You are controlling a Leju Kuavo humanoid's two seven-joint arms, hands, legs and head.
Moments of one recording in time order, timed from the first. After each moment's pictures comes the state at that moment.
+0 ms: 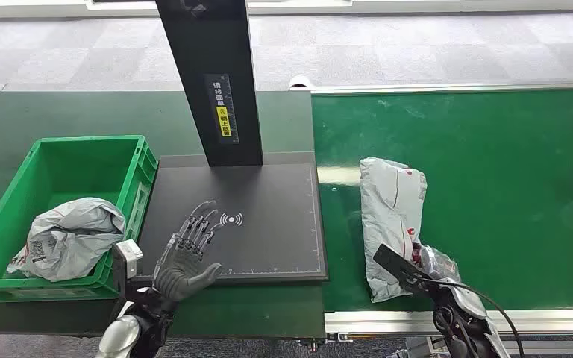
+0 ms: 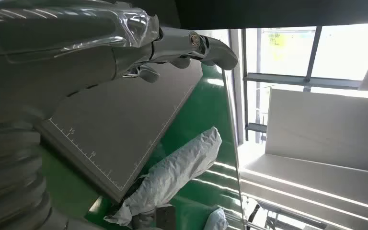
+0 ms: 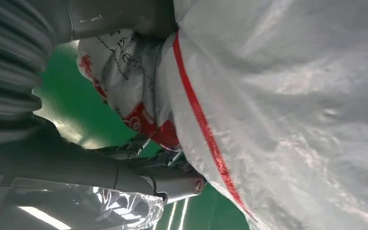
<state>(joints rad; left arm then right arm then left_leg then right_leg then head) -0.04 -0.08 -0.20 -1.31 0.06 -0.34 -0.42 -0.28 -0.20 0.17 -0.81 0.87 0.04 -0.03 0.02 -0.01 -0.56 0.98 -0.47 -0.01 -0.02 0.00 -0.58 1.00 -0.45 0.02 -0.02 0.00</state>
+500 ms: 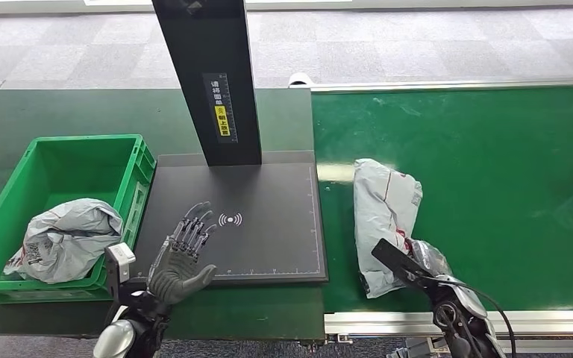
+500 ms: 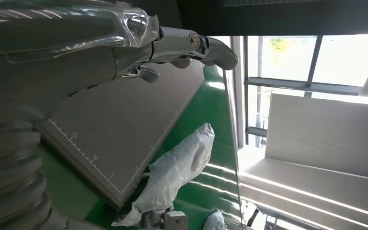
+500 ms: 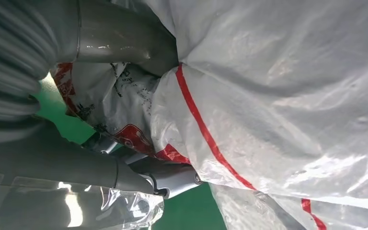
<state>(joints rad) -0.02 -0.08 -0.18 -1.35 0.07 -0.34 -0.41 -0.27 -0.19 0.16 -0.87 0.70 0.02 -0.19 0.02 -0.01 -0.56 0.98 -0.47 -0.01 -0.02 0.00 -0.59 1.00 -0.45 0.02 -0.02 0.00</state>
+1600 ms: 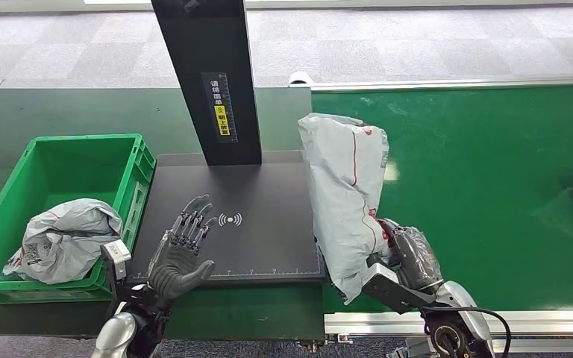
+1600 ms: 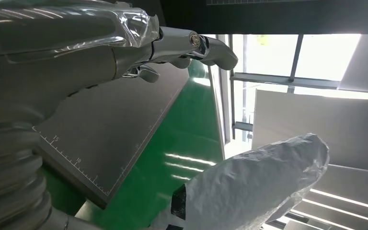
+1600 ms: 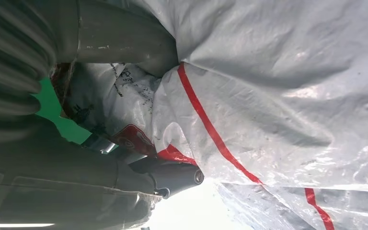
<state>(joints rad) -0.06 -0.08 -0.19 -1.31 0.08 -0.36 -0.47 -0.07 -0.17 0.20 -1.38 0.64 -0.06 -0.53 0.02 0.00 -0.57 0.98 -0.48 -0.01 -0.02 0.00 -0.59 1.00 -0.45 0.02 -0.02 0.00</state>
